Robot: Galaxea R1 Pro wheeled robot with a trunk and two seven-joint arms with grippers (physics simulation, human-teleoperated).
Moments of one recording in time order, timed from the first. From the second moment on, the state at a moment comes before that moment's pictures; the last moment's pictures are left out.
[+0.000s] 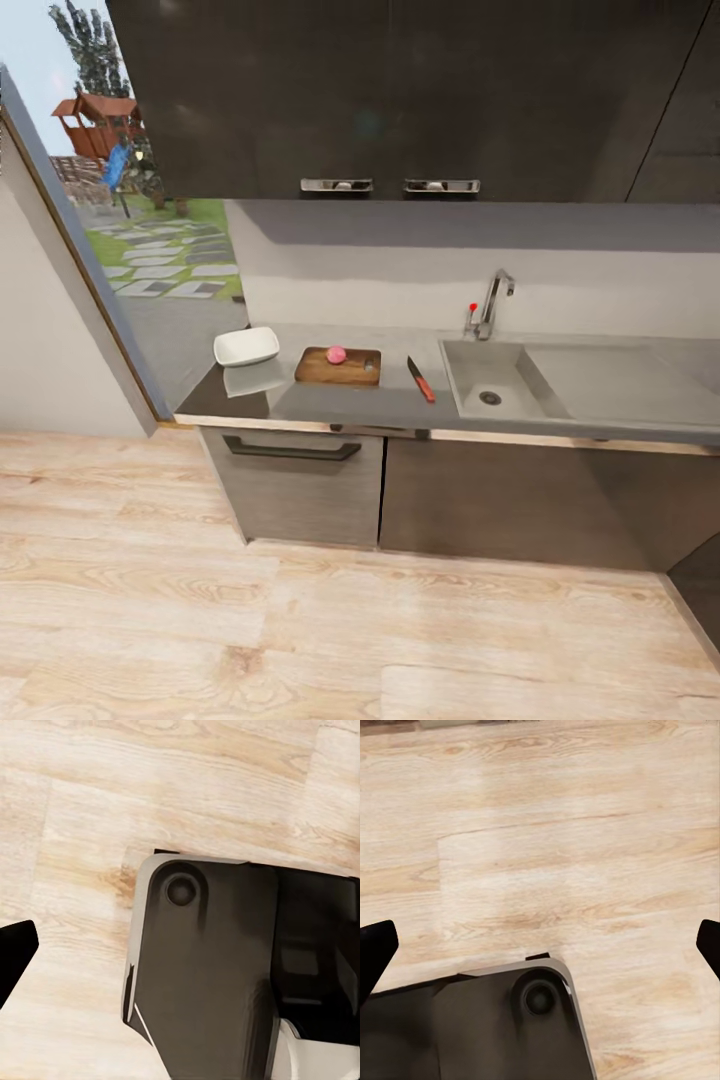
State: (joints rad) left arm 0.31 0.14 -0.01 -0.65 0.29 -0.22 -0.21; right arm 0.25 0.04 0.05 -0.52 -0.18 -0.67 -0.12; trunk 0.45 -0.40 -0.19
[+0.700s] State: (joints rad) left arm 0.31 0.13 -0.01 -0.62 0.29 -0.22 -0.20; right arm 0.25 0.04 0.05 -0.52 -0.18 -0.67 -0.12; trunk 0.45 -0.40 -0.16
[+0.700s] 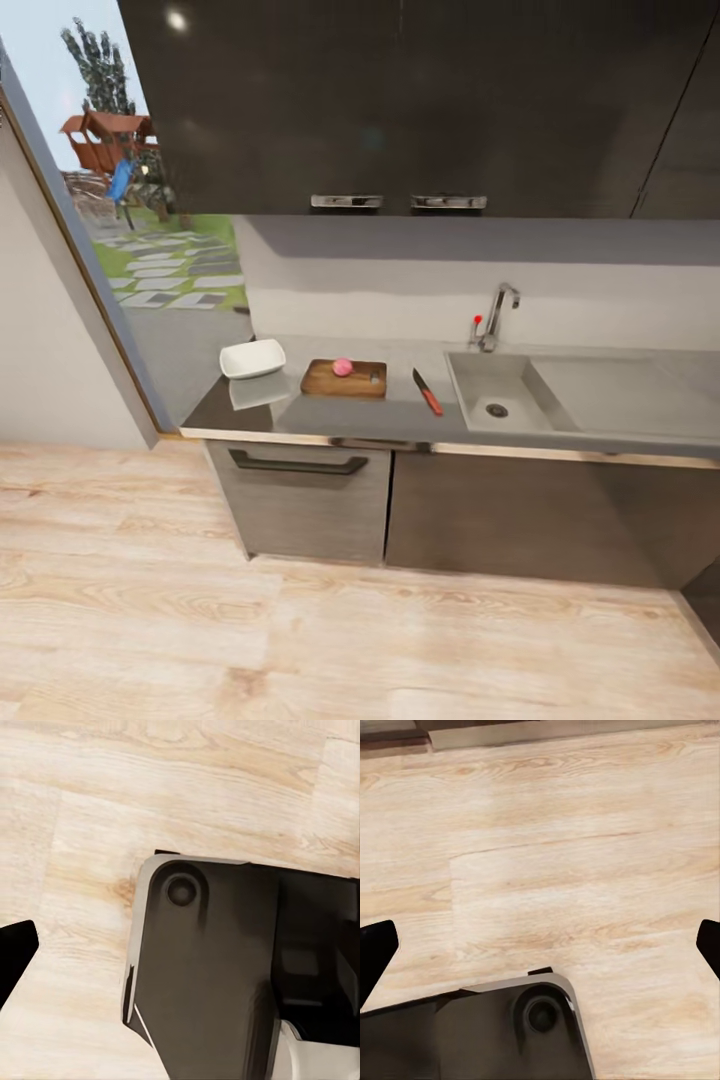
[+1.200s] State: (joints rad) left arm 0.31 0.13 -0.01 -0.62 0.29 -0.22 -0.20; right arm 0.25 0.04 0.05 -0.52 -0.18 -0.67 -0.12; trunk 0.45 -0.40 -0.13
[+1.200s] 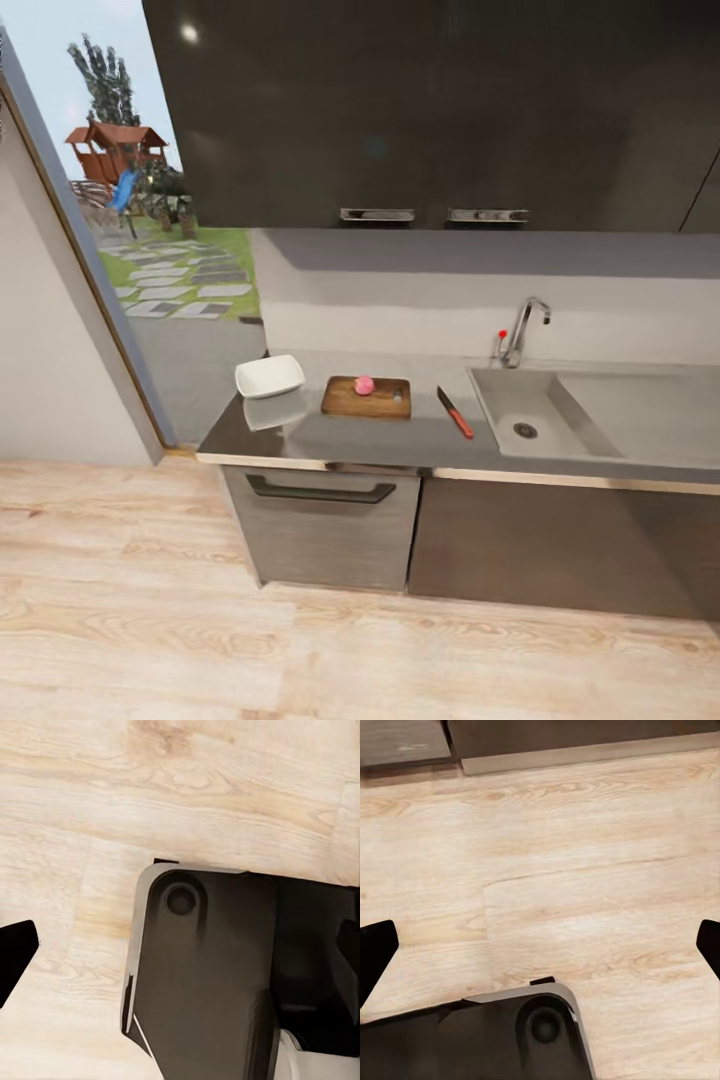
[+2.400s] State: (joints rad) left arm 0.31 0.13 -0.01 -0.61 0.29 -0.22 -0.21; right arm 0.25 0.04 0.05 -0.53 -0.18 -0.67 -0.12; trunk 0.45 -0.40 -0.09
